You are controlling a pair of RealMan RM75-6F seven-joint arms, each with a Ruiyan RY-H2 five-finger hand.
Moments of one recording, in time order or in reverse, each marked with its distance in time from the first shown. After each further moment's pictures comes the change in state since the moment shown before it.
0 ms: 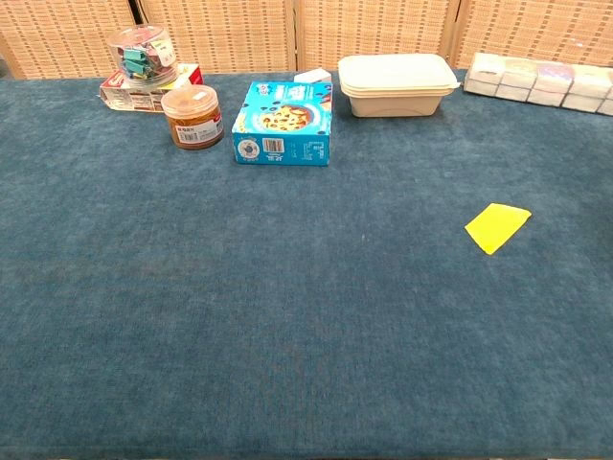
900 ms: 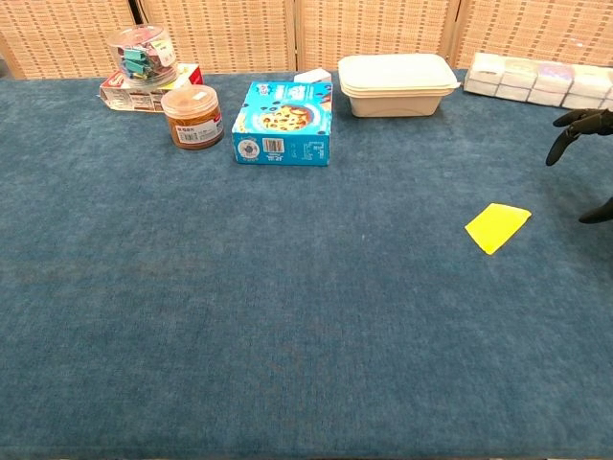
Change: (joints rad) left arm -0.014 -0.015 -0.004 -0.011 -0.035 -0.015 0.044; right arm 0.307 -0.062 0.158 -0.033 0.600 -0.464 -0.005
